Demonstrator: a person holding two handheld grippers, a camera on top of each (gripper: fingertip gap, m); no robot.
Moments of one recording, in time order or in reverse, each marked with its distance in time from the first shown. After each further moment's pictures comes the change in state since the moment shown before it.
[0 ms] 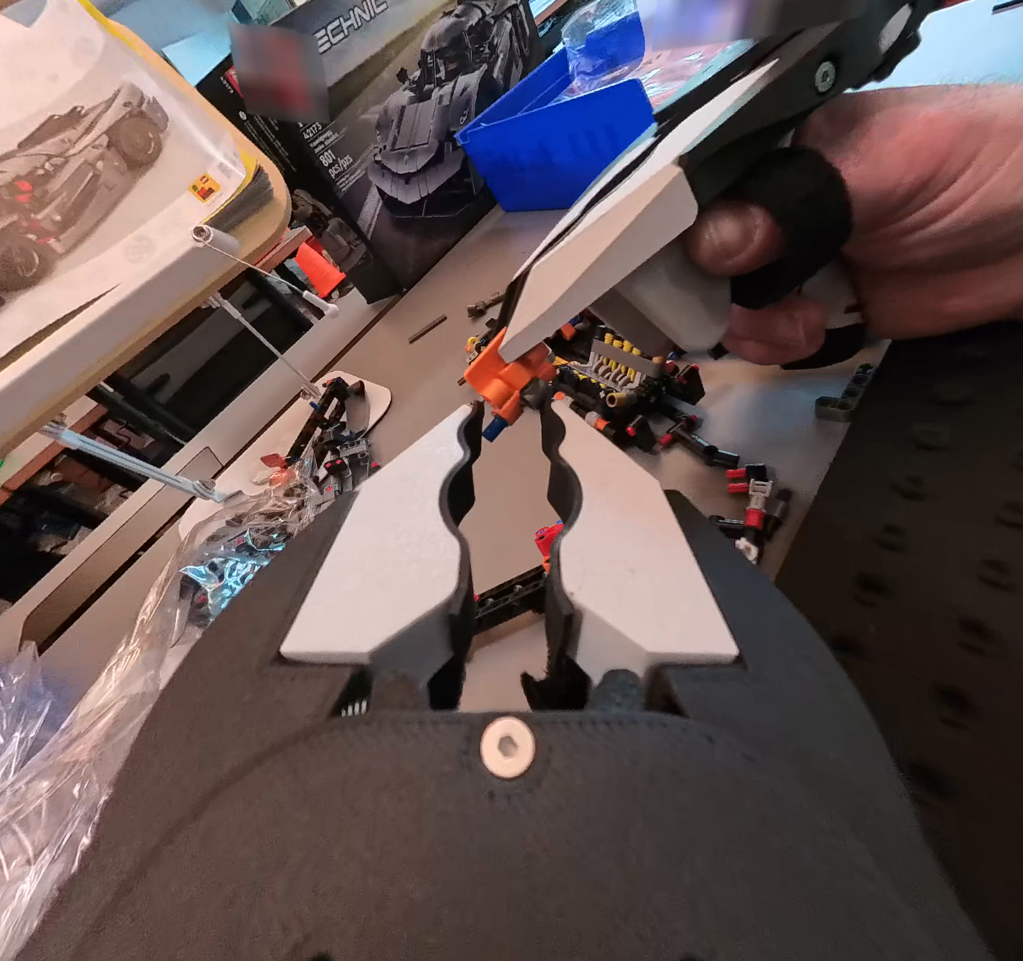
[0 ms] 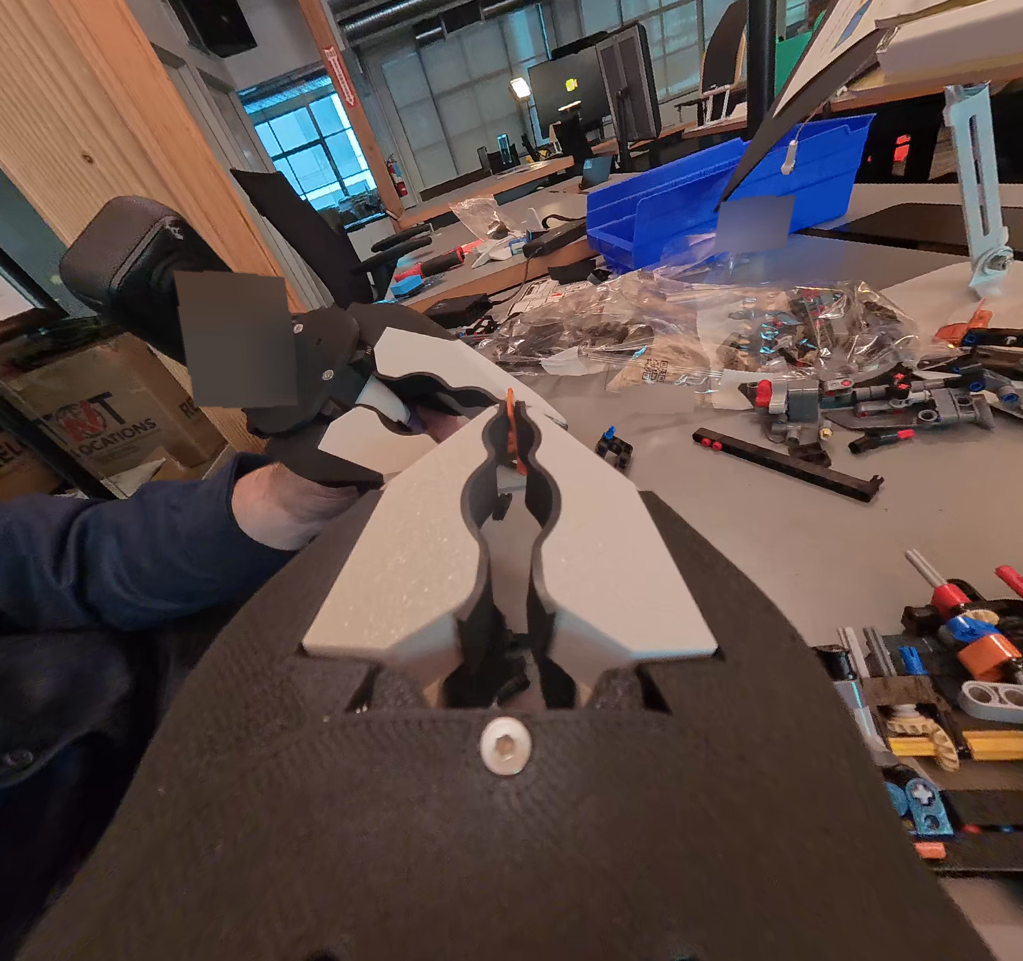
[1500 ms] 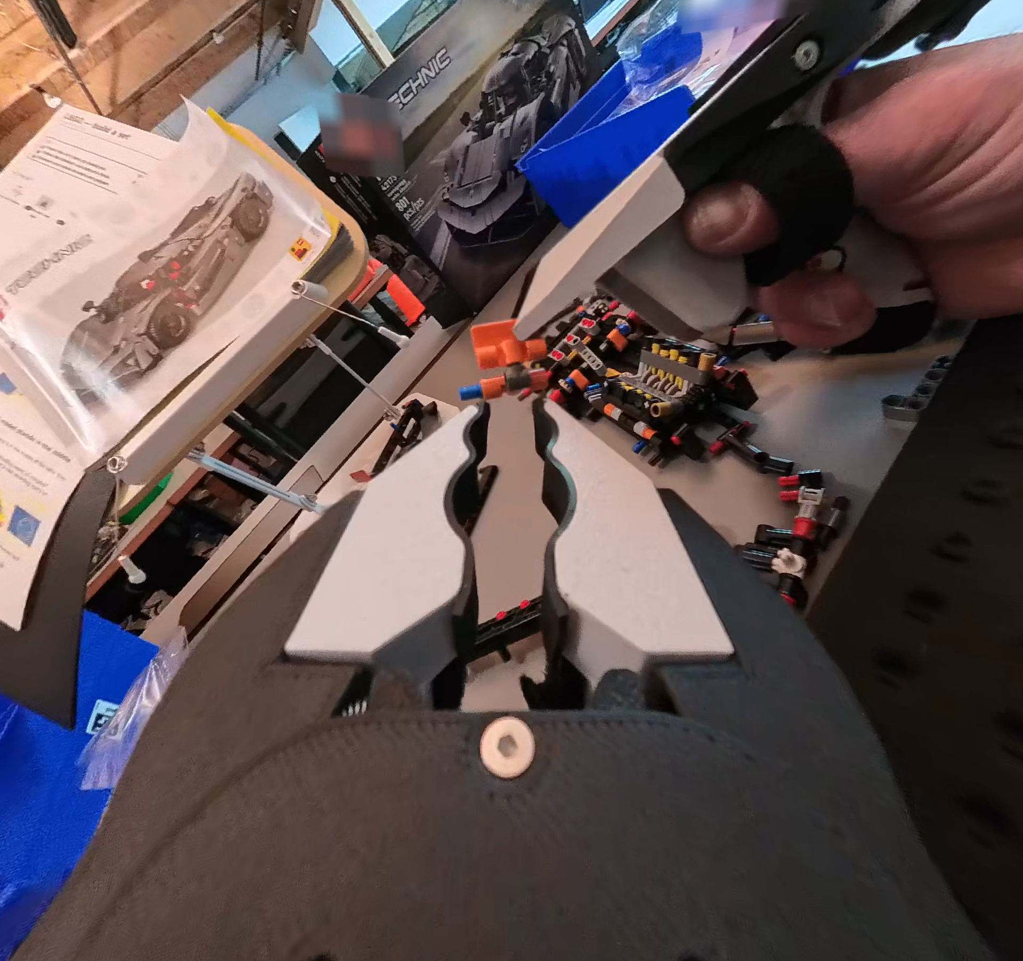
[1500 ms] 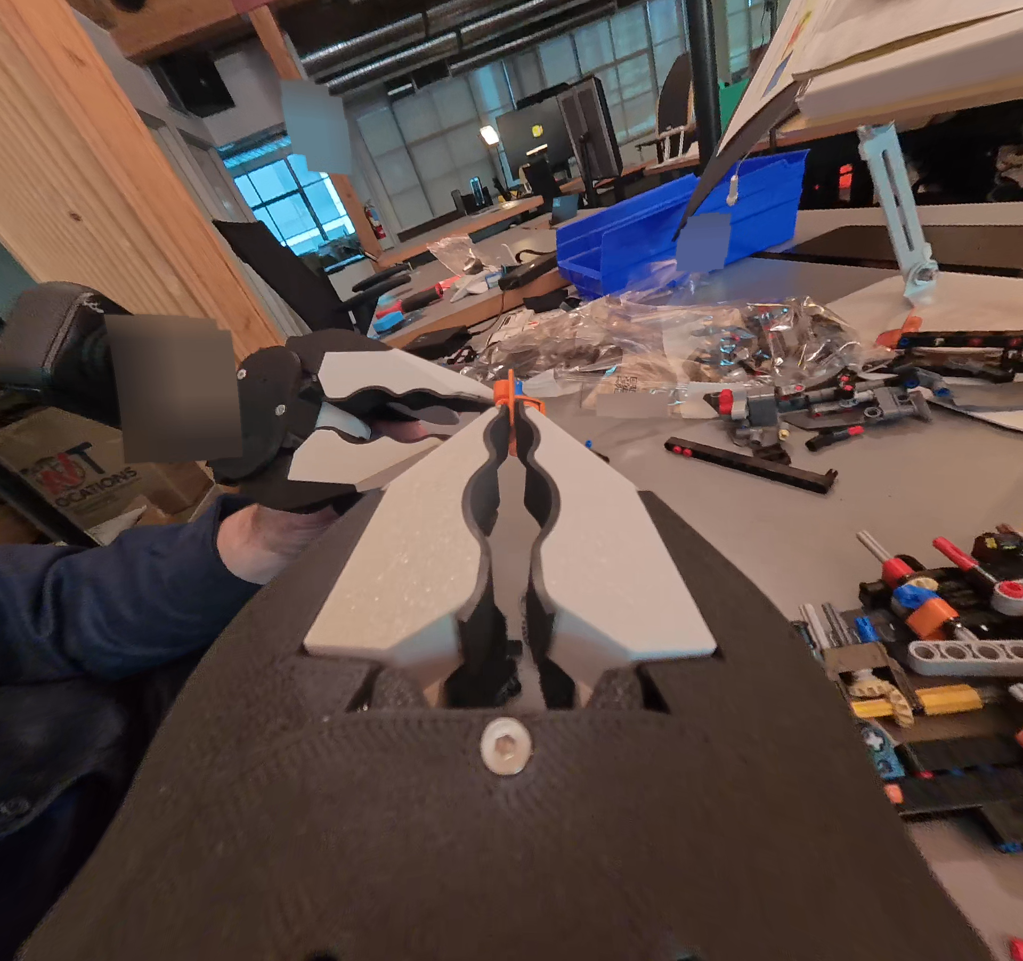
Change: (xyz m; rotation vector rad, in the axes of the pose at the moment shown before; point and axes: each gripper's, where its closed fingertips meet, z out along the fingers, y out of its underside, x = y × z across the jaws) left arm -0.008 -0.013 -0.010 0.022 -0.146 0.136; right arm 0.011 -0.009 -0.011 0.056 0.060 0.034
